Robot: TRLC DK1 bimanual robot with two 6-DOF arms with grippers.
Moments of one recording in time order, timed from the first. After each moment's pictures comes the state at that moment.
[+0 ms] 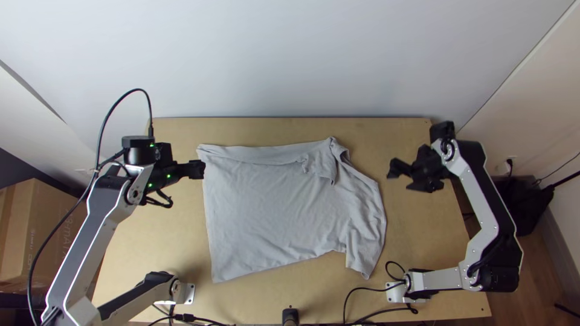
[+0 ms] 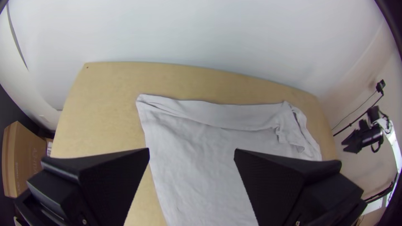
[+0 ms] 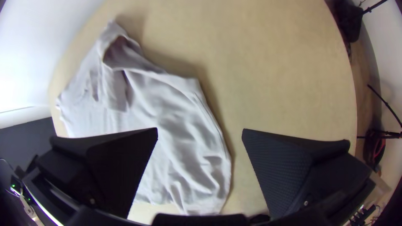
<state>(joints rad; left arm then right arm) -0.11 1.11 1.19 -0.79 0.08 -0.20 -0.08 1.50 1.31 -1.17 -0.24 0.28</state>
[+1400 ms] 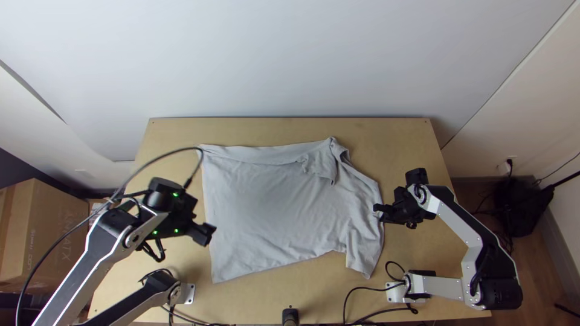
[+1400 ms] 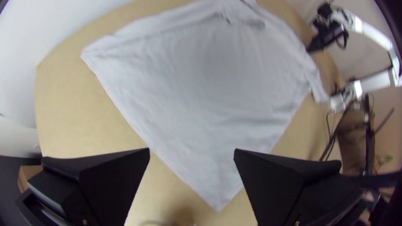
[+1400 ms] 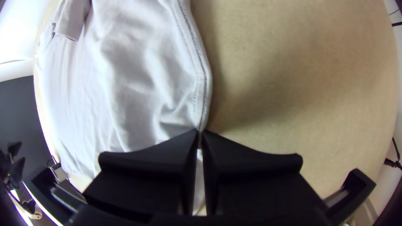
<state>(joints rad) -0.46 0.91 1.05 -1.22 0.08 0.02 -0.03 1.40 0.75 -0.82 -0.26 0.13</state>
